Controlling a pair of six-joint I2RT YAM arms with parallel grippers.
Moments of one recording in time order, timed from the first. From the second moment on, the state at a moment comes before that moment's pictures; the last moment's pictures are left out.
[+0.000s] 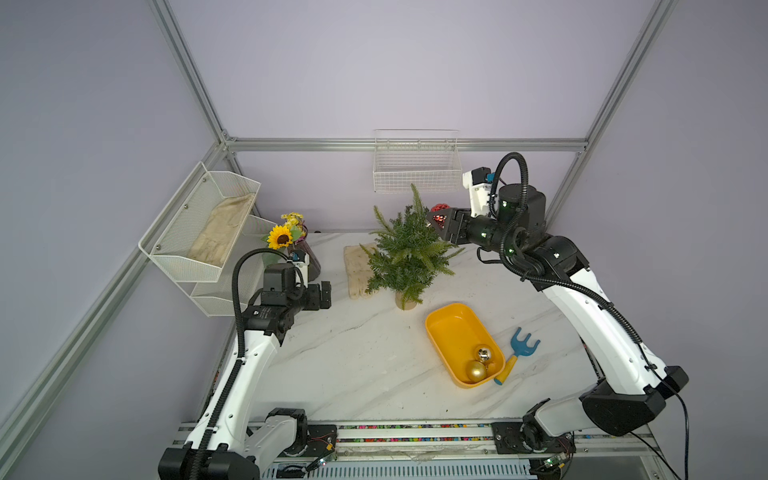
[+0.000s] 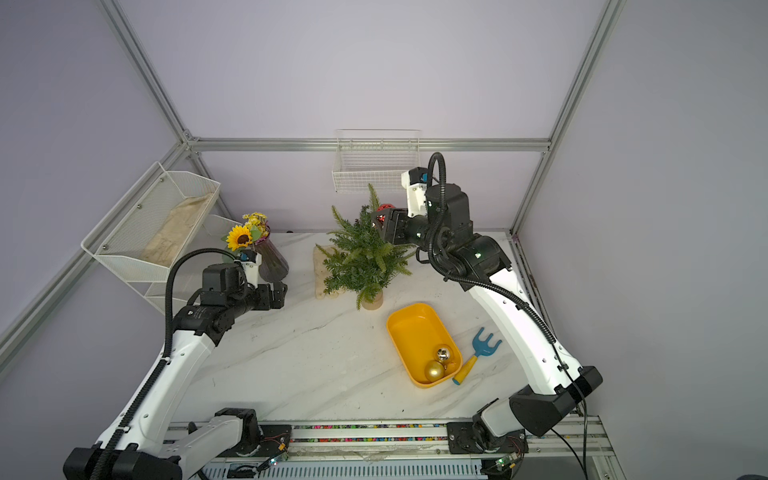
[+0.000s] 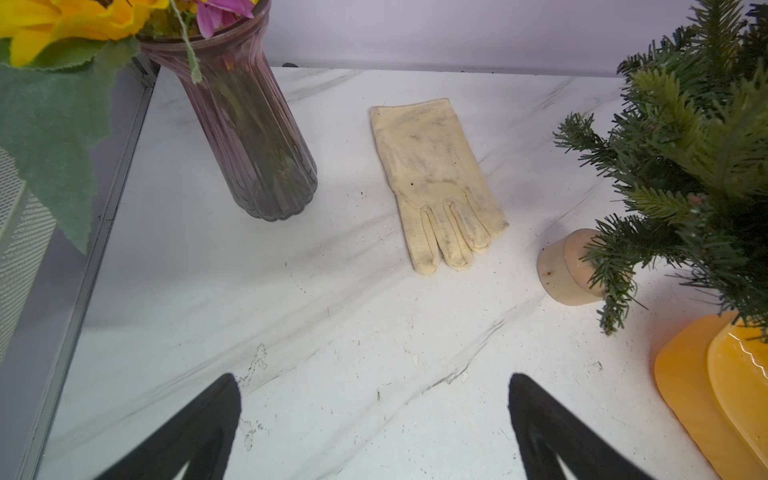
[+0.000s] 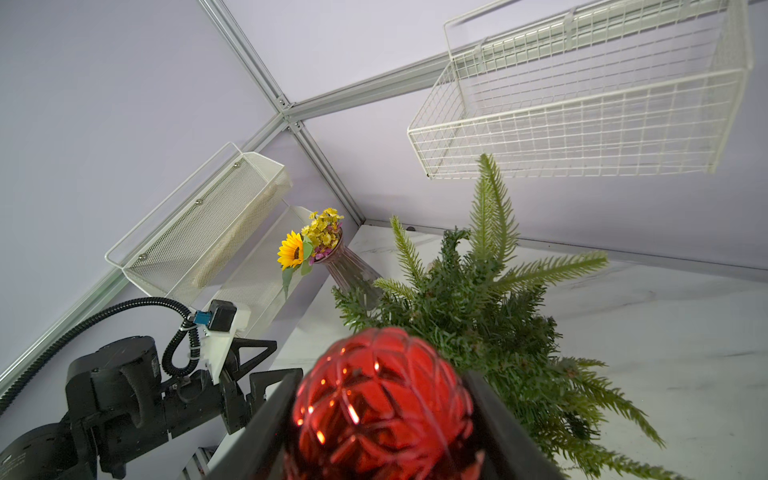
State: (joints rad) left arm -0.05 1.05 0.99 -0.61 0.04 -0.07; right arm 0.54 1.48 1.85 -0.62 -0.20 0.42
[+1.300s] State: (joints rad) left arm -0.05 1.04 0.99 -0.61 0.03 -0.05; right arm 0.58 1.50 1.85 -0.54 -0.27 0.43
